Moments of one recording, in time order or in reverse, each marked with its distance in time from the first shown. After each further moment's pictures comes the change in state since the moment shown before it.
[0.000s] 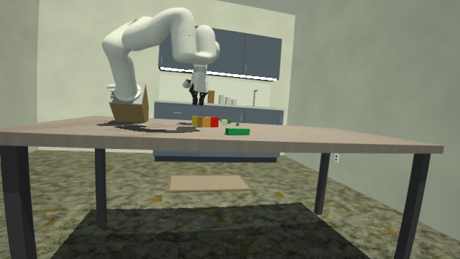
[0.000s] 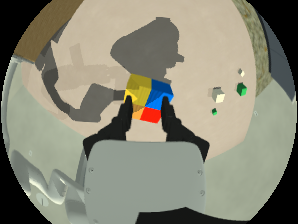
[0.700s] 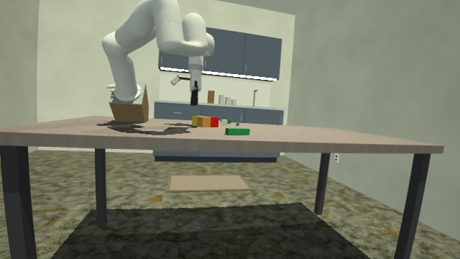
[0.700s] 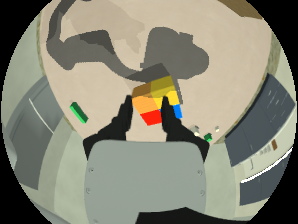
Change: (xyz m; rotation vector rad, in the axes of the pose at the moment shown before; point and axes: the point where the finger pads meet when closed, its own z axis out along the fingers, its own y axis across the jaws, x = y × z) arm -0.035 -0.071 0.002 0.040 -0.027 -0.851
